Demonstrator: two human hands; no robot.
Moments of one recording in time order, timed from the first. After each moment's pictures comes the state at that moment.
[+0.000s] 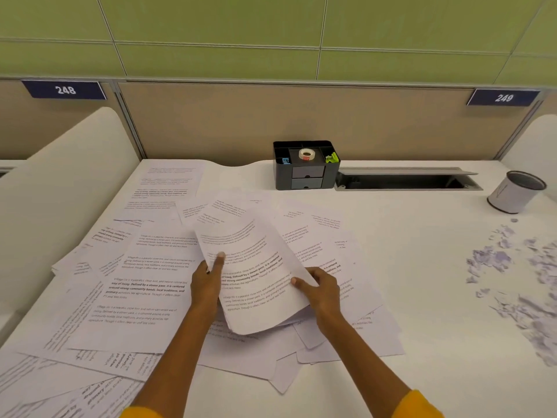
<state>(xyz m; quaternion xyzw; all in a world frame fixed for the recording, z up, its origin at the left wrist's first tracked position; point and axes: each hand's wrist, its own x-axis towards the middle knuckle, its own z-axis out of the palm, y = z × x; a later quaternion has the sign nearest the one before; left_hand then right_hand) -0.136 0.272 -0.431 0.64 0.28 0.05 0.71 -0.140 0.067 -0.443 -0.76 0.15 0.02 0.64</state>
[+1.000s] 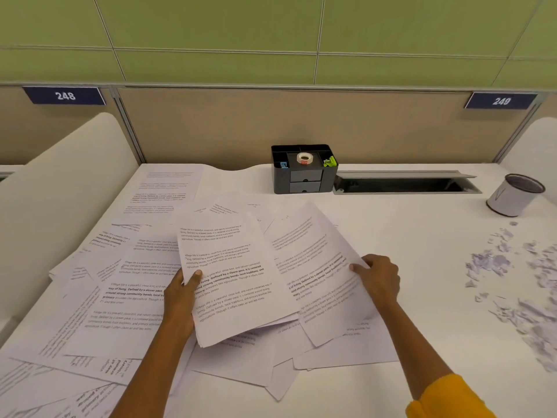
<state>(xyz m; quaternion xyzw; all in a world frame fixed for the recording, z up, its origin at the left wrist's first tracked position) -0.154 0.303 -0.433 0.56 0.29 0.06 0.77 -0.104 -0.034 -0.414 -0.90 0.23 -0.03 0.37</state>
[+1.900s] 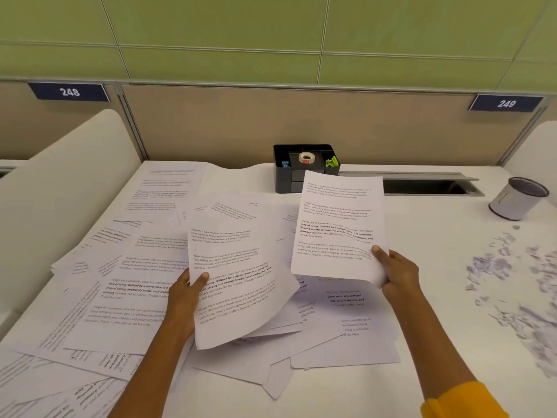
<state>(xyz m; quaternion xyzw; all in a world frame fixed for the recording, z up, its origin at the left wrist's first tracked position) -0.154 0.301 -0.440 0.60 0.28 0.03 0.75 -0.099 -0.059 -0.398 -0.55 0.30 -0.06 0.77</state>
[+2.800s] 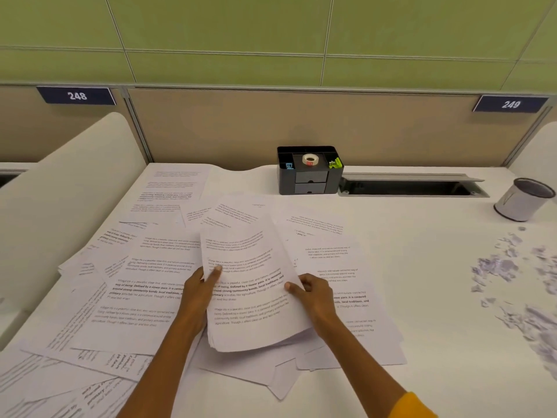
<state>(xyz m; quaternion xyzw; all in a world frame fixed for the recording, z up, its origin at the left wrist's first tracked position) -0.152 0.287 -0.427 0.64 0.24 0.02 0.73 -0.137 0.070 -0.438 -0.79 0.11 0.10 0.60</state>
